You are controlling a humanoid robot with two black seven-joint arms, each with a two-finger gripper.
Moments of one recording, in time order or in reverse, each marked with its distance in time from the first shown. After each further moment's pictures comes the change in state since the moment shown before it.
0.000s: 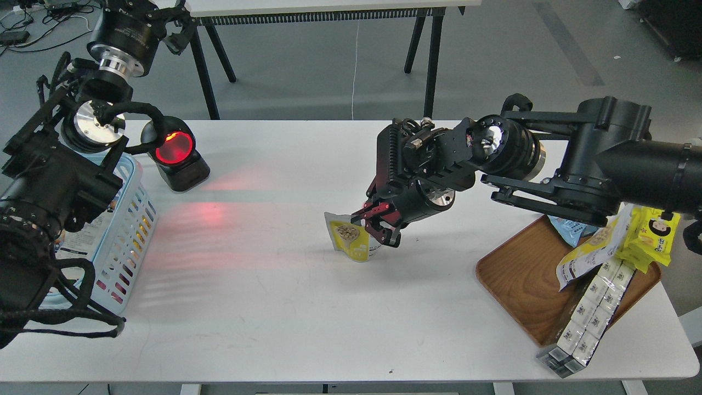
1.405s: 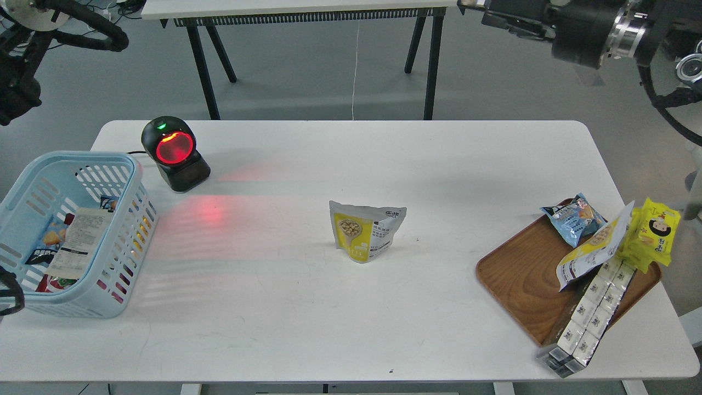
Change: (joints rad) left arm -0.364 0.256 0.404 -0.403 0.416 0.000 0.100; right arm -0.071 -0.442 0.291 -0.236 1.239 -0.004 0.000
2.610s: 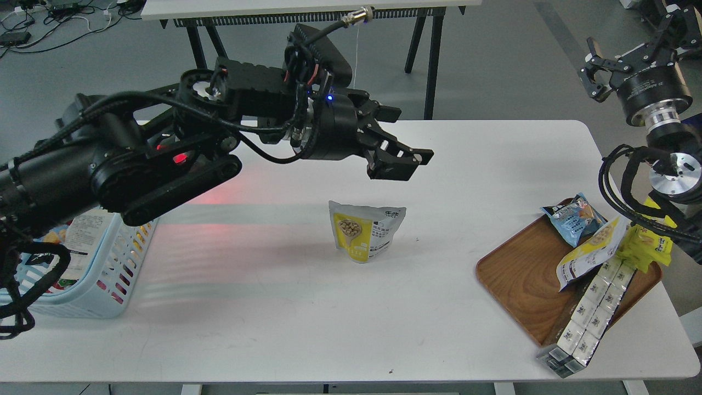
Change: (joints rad) left arm 0.207 -0.191 0.156 -0.507 1.491 0.000 -0.098; right arm -0.446 0.234 0.330 -0.393 1.218 0.075 0.000
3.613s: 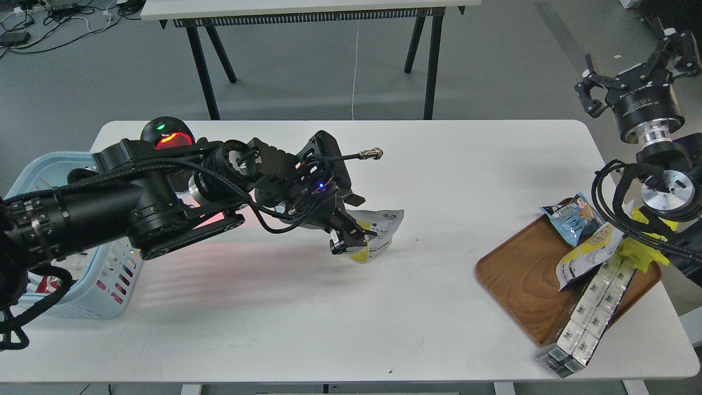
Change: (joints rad) left arm 0.025 -0.022 0.271 0.126 0.255 0.000 -0.140; right arm -0.071 0.023 0.071 0.019 0.002 0.005 0.000
